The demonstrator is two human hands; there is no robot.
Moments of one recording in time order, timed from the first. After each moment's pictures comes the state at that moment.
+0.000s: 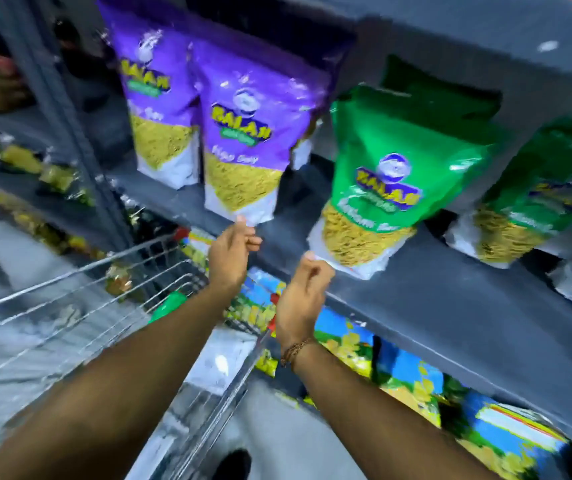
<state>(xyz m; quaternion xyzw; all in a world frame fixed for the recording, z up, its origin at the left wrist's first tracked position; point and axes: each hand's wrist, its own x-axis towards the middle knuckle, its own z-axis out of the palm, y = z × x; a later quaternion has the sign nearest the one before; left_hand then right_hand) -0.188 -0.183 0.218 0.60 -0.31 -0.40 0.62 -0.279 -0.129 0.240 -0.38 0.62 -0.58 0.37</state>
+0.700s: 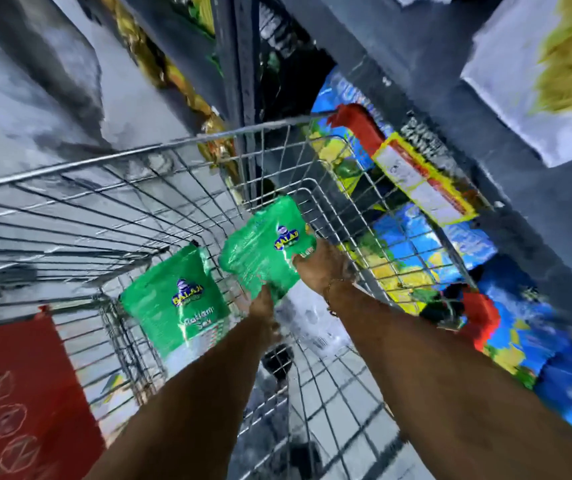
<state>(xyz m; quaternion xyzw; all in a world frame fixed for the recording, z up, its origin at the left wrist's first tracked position) -0.072 -0.080 -0.069 0.65 0.24 -0.60 0.41 -0.107 -0.182 -0.034 -0.69 0.61 0.14 0.37</state>
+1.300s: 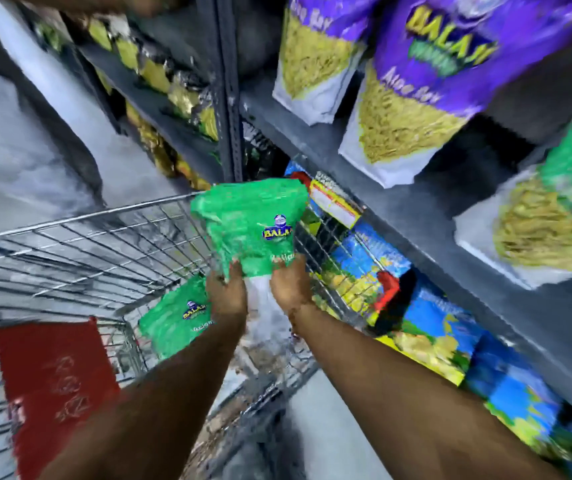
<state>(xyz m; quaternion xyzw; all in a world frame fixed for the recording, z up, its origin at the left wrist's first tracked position) -0.075 -0.049 0.092 0.81 0.02 -0.25 0.53 -0.137 -0.103 0.126 -0.63 0.59 -0.06 0.51</state>
